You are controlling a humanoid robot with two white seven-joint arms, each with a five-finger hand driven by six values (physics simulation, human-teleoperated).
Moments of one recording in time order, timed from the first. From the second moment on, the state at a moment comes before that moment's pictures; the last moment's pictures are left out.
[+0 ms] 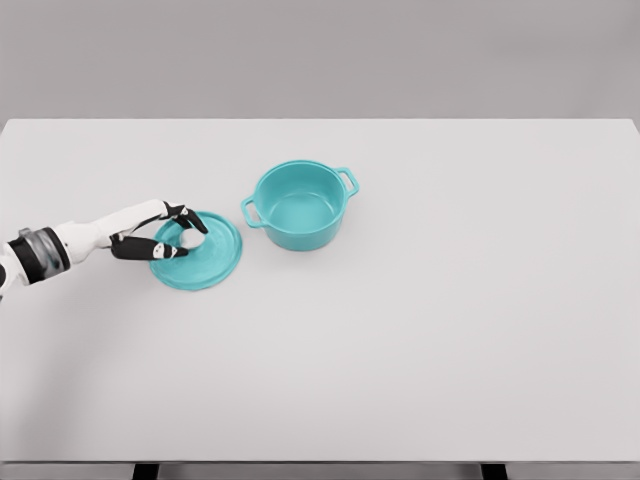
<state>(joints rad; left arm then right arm) -0.48 0.73 -0.61 -1.23 0.16 -0.37 -0.52 0.00 0.00 0.11 0.11 0.06 -0.28 0.37</state>
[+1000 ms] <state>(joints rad) -0.57 0.74 -0.50 -1.31 0.20 -0.35 -0.55 0.00 0.00 0.11 0.11 0.06 -0.28 0.38</state>
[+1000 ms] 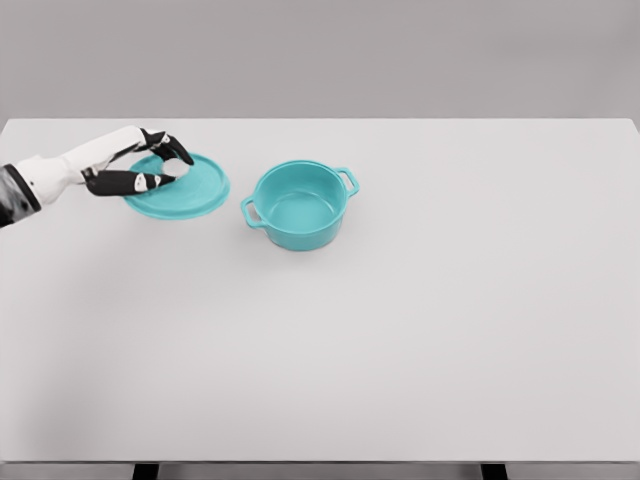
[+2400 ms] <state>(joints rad) -0.56 0.27 -0.38 -1.19 -0.12 -0.42 -0.46 0.00 0.00 0.11 0.11 0.06 -0.28 0.38</state>
